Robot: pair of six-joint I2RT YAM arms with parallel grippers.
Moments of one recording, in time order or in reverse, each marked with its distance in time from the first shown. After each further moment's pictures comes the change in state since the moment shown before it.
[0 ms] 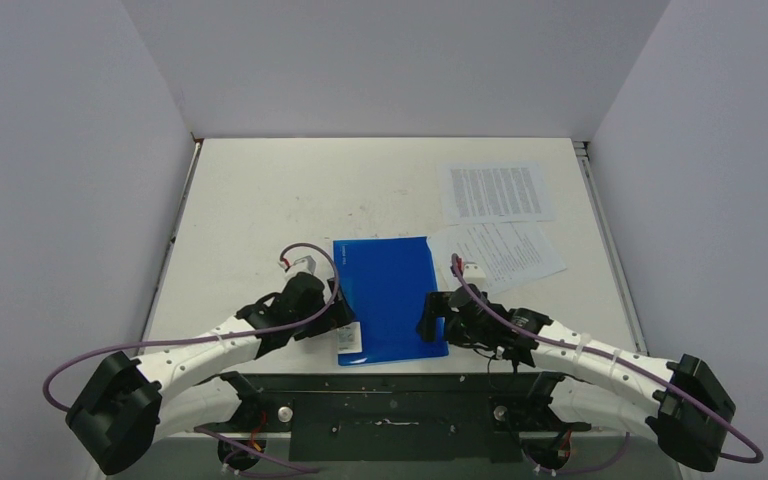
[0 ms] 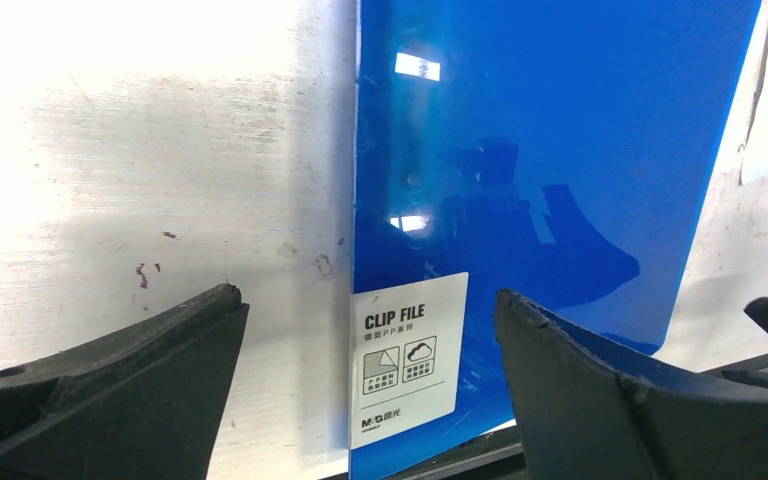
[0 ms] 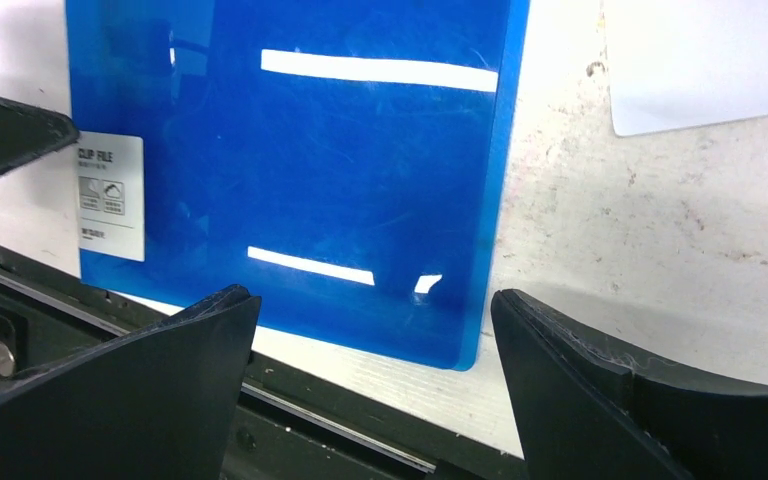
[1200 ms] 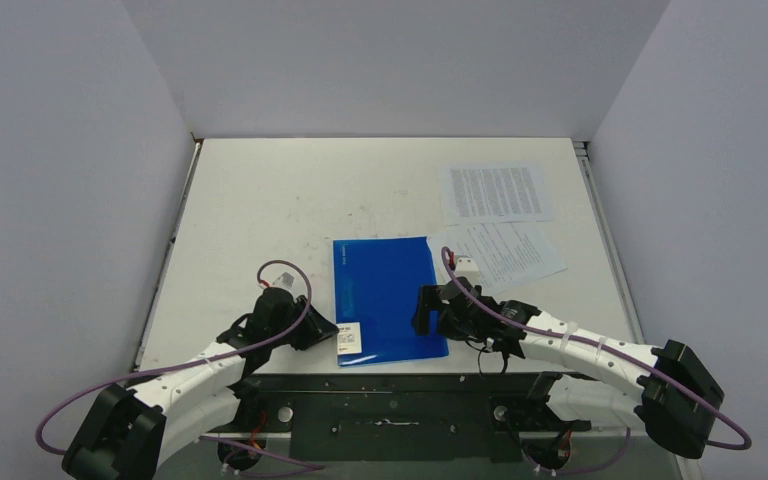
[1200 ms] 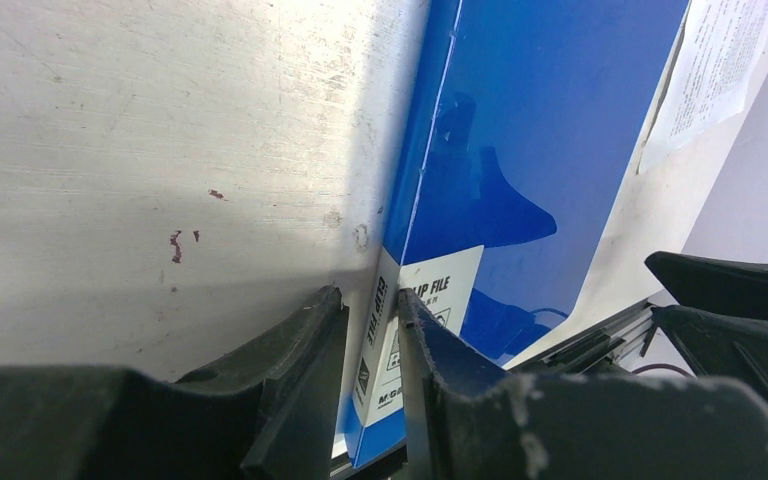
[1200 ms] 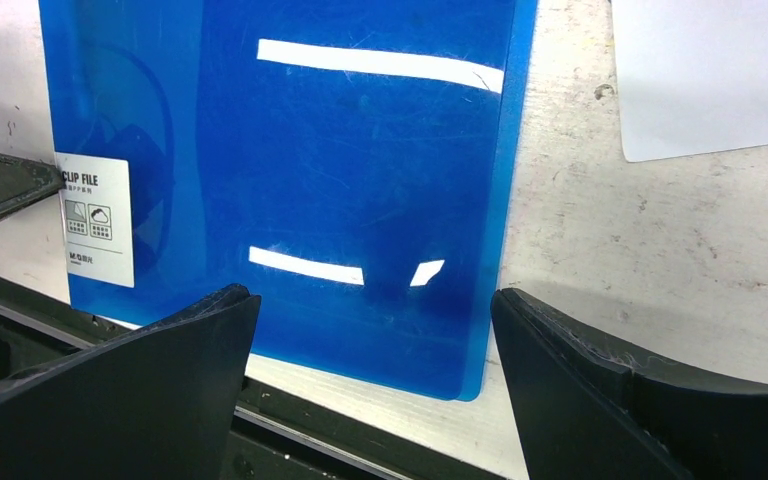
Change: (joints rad) left arm 0.196 -0.136 -0.262 0.226 0.283 -0.116; right arm -0.011 0.095 0.042 0.034 0.018 -0.008
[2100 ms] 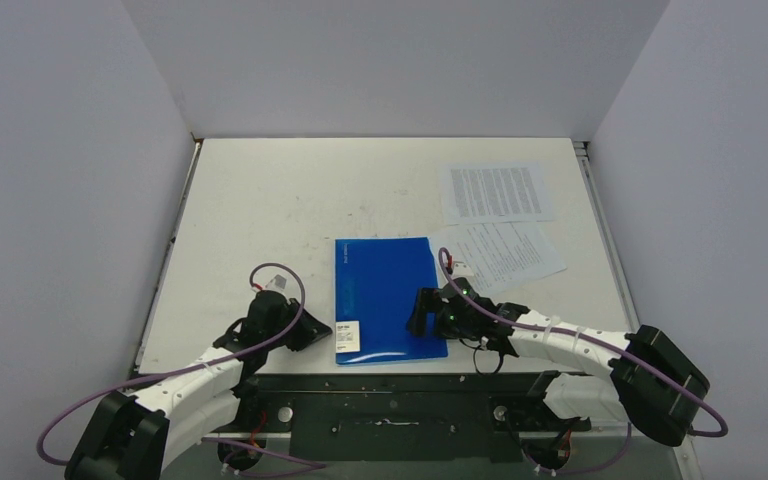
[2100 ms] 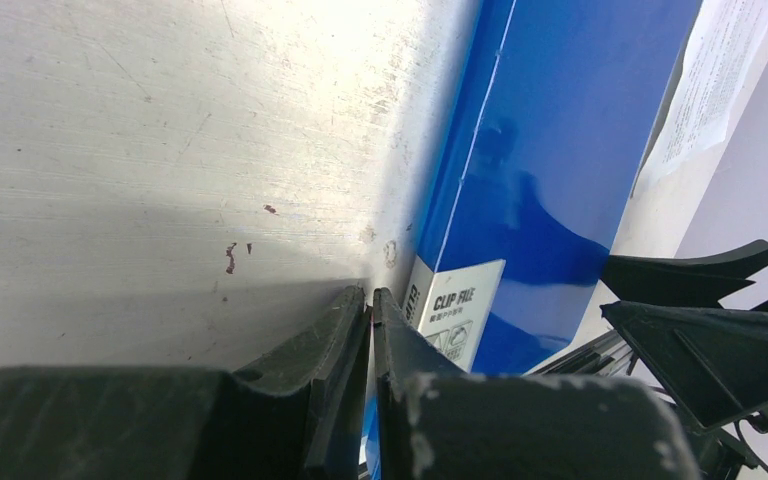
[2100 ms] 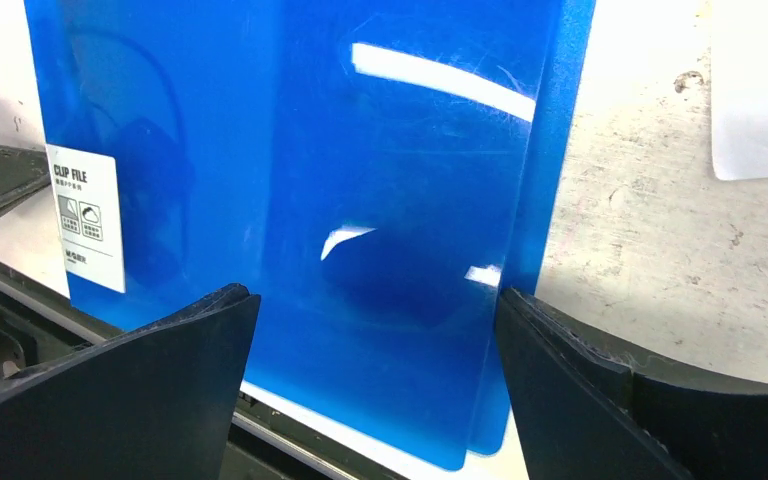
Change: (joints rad) left arm 0.063 -0.022 -0.052 0.047 0.019 -0.003; right arm -0.065 0.112 -0.092 0.213 -0.141 0.023
